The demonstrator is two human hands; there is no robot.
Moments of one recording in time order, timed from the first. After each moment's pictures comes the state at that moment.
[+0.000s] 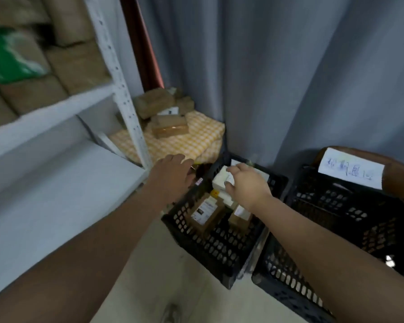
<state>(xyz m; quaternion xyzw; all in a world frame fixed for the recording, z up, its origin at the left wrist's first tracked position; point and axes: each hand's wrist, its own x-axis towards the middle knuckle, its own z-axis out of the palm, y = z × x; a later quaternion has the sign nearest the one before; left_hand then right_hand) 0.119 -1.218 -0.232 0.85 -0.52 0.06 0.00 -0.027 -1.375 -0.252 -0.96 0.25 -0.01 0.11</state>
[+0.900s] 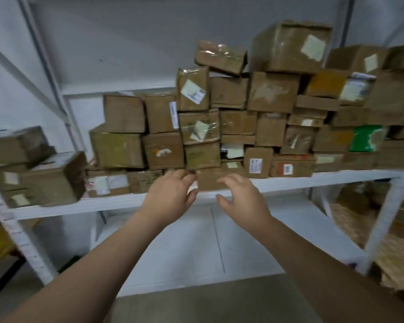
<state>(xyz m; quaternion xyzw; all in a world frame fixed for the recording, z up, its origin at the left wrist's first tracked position) 0.038 -0.585 -0.059 0.97 -0.09 0.23 -0.02 0.081 -0.767 -0.091 -0.90 -0.27 -0.22 0.28</state>
